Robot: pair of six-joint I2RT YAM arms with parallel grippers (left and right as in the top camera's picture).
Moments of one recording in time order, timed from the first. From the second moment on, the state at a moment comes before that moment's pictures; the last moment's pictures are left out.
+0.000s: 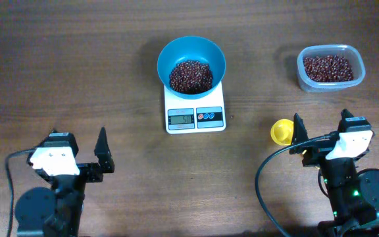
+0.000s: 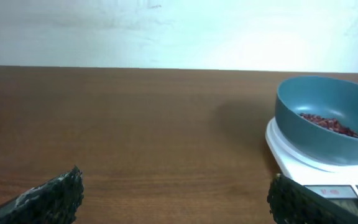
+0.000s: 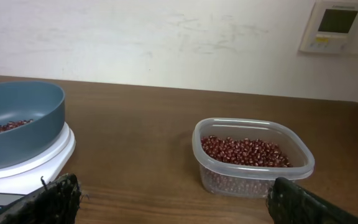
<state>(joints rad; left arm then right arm) -0.03 0.05 0.08 -0.19 -0.02 -0.02 0.01 0.01 0.01 -0.08 0.00 -0.05</state>
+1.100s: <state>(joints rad) -0.03 0.03 0.01 -0.02 -0.01 -0.03 0.01 0.01 0.01 -0.08 0.00 -0.05</state>
